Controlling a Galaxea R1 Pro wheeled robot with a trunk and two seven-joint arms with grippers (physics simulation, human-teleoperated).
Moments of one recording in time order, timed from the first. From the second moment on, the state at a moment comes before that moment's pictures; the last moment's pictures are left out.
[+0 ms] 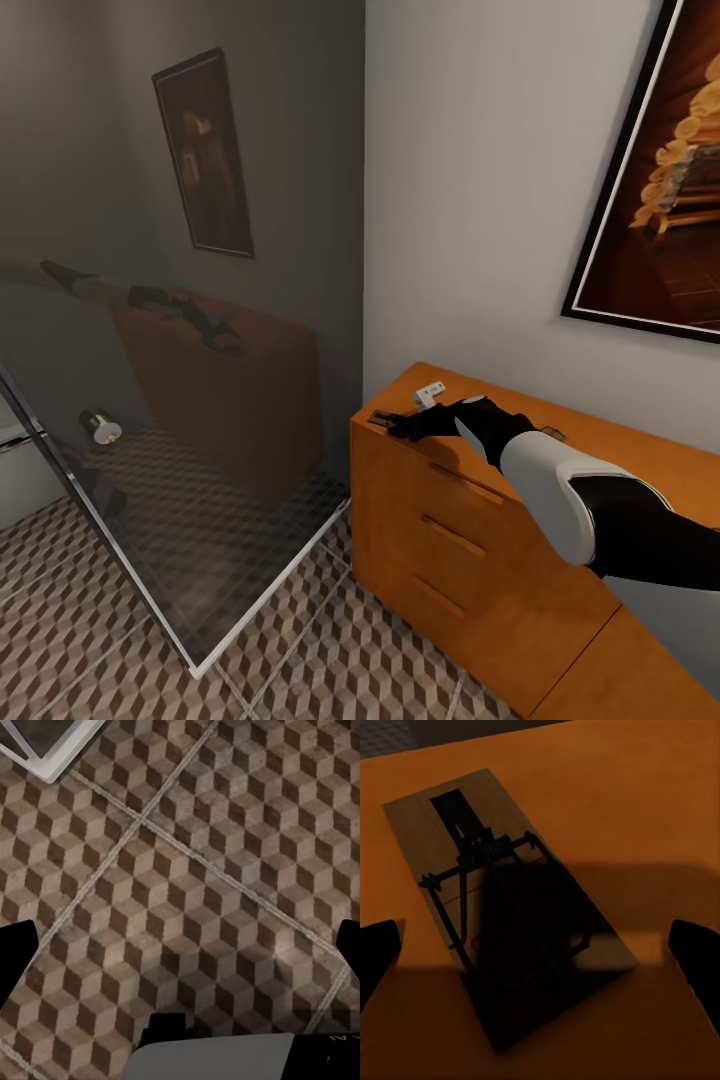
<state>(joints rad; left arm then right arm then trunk) -0.01 0.00 0.00 -0.37 -0.01 -0.37 0.01 -1.33 0.06 -0.01 -0.07 0.36 0.21 0.52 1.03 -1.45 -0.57</state>
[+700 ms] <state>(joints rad) -0.01 0.00 0.00 -0.37 -0.01 -0.37 0.01 -1.33 0.06 0.00 -0.07 0.37 0.21 0.52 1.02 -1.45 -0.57</state>
